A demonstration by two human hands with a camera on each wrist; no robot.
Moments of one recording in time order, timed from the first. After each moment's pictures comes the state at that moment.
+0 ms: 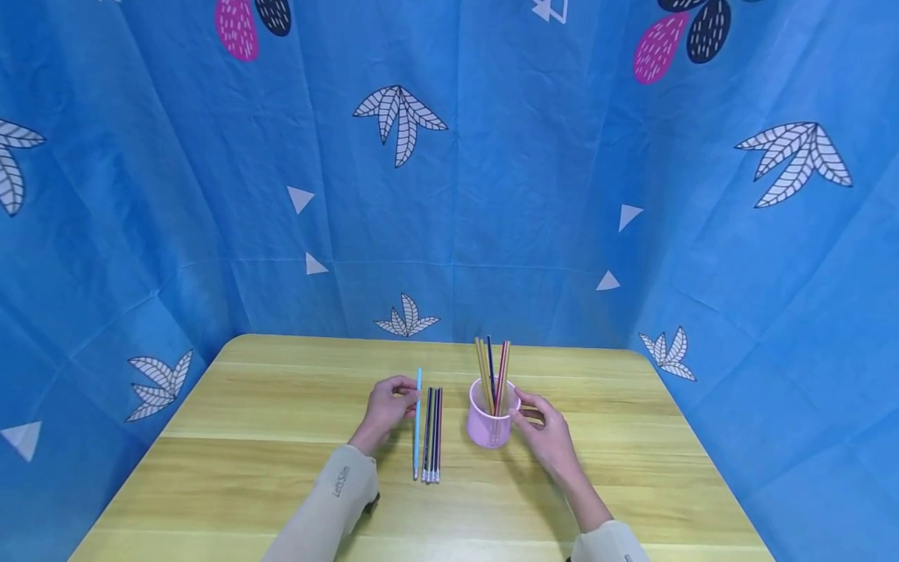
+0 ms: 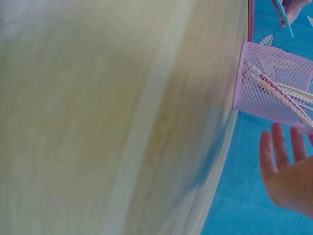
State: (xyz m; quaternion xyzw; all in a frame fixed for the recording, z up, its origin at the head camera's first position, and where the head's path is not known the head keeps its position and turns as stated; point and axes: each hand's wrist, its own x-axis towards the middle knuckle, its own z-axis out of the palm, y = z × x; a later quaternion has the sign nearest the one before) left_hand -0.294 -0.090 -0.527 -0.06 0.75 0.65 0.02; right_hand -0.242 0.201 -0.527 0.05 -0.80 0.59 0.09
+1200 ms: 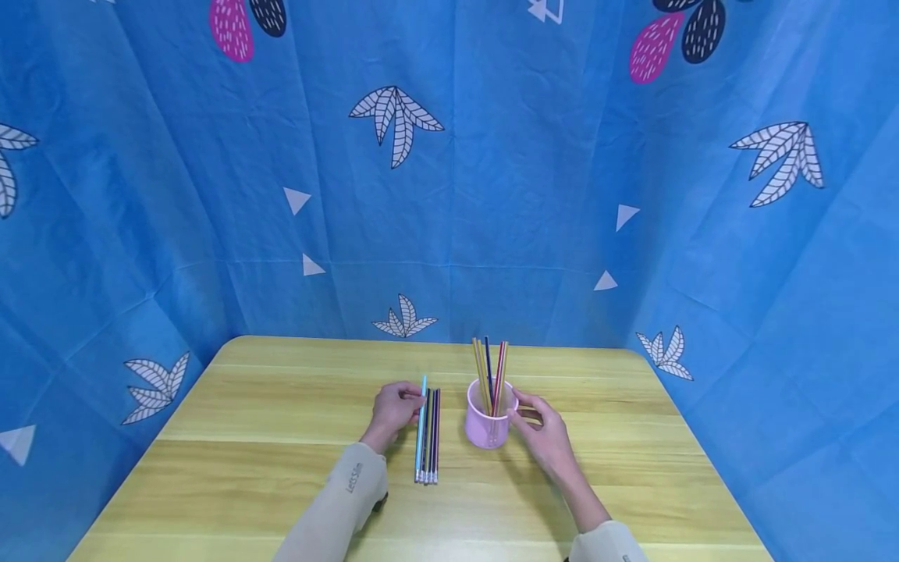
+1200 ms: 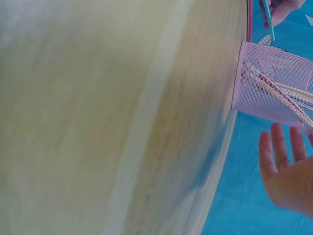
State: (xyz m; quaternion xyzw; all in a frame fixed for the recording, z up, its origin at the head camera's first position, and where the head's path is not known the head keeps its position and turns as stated) left_hand -0.293 -0.073 -0.528 -0.10 0.77 0.63 0.03; right_hand -0.242 0.201 -0.526 0.04 -0.80 0.59 0.08
